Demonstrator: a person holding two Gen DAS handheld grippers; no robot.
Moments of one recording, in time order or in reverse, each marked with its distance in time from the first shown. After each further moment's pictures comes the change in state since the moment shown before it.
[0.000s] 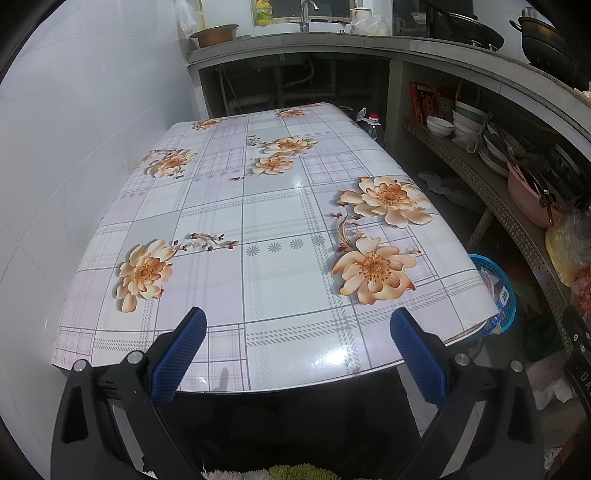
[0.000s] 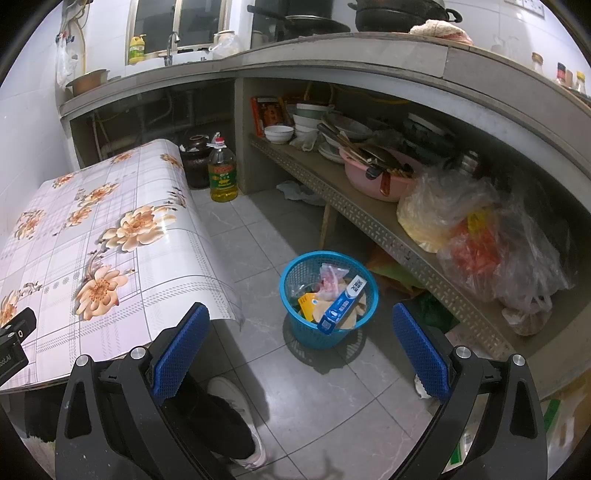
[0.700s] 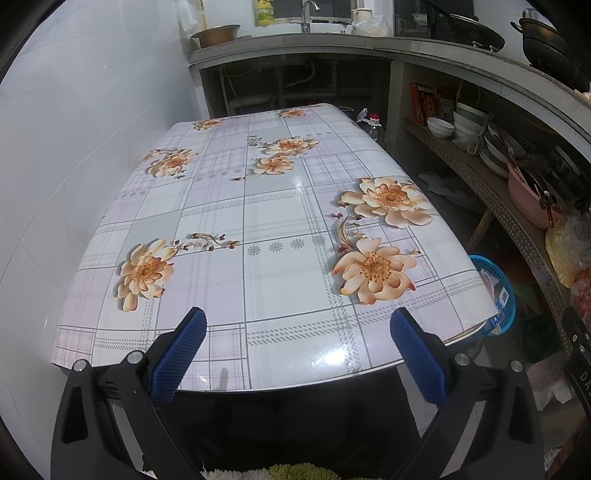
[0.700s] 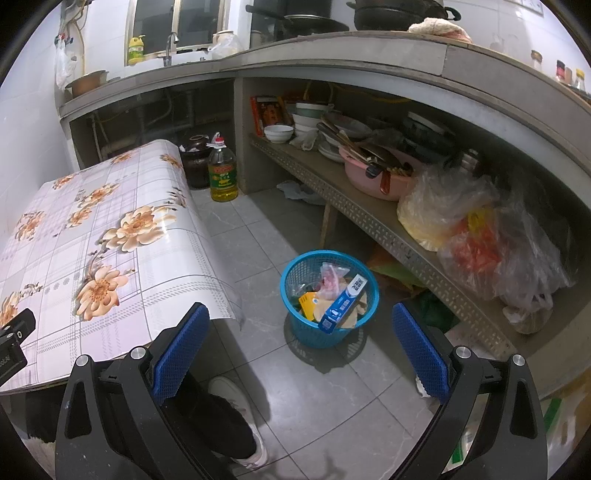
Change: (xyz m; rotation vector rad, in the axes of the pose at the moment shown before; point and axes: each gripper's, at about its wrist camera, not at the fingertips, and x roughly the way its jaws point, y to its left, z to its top) left arm -0.001 0.001 -0.002 -0.004 -0.002 -0.001; right arm 0.000 -0.001 0.001 -0.003 0.000 0.006
